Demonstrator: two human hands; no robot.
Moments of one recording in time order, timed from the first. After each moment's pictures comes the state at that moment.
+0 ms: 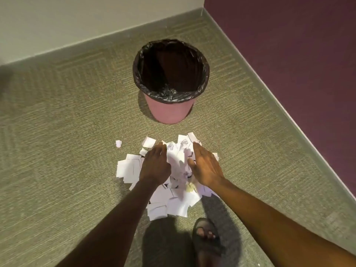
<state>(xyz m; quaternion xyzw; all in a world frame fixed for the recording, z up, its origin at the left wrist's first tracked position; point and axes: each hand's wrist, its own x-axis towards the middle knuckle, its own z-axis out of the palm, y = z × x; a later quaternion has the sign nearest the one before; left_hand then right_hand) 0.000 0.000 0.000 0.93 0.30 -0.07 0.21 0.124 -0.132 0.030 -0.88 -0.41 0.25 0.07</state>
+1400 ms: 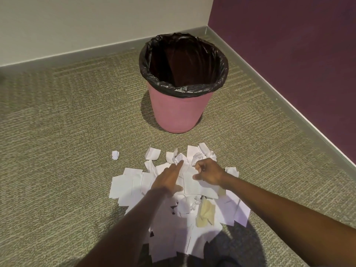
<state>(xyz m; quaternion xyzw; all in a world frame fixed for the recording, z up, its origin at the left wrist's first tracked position) 0.013 0.019 -0.162 0.90 0.25 -0.16 0.32 0.160 -0.096 -0.117 -0.82 -0.28 0.43 0.24</state>
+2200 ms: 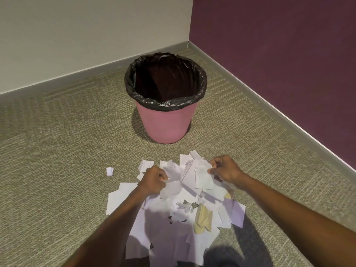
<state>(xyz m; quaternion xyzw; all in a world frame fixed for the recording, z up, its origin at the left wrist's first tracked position) 0.020 0.061 -0.127 0.85 0.32 -0.07 0.41 0.202 -0.141 -0.084 -0.85 -0.19 0.35 0.34</state>
